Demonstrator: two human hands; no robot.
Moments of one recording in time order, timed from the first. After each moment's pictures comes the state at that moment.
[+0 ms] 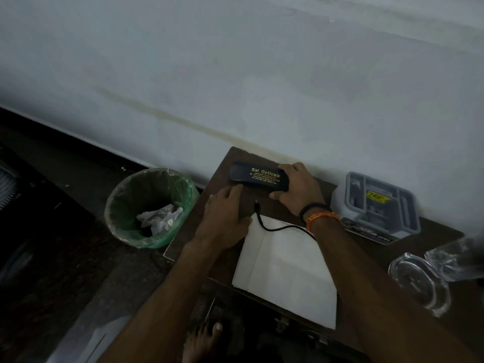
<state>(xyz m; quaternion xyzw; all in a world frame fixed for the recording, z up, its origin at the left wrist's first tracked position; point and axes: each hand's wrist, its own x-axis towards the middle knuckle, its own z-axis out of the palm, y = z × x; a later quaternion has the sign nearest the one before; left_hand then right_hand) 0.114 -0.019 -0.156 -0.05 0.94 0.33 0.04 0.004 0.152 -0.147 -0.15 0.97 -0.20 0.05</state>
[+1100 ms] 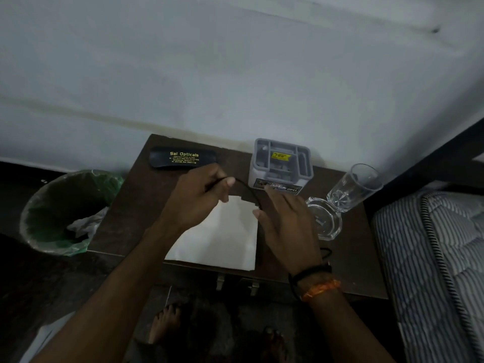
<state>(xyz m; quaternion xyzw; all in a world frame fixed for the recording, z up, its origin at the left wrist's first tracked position) 0.132 0.076 -0.099 0.13 0.86 0.49 -0.04 0.178 0.281 -0.124 -0.08 0.97 -0.19 -0.14</state>
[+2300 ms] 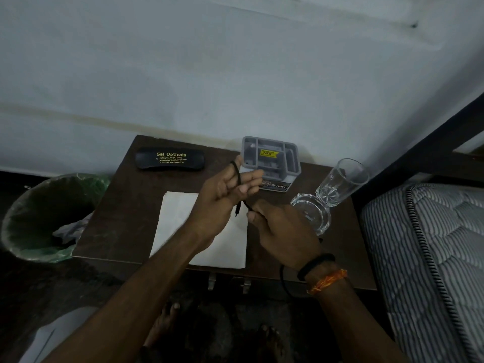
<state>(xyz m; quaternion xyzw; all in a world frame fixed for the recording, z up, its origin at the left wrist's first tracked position) 0.146 0.134 -0.102 0.11 0.61 0.78 0.08 0.182 0.291 -0.097 -0.17 0.96 -0.20 -0.04</state>
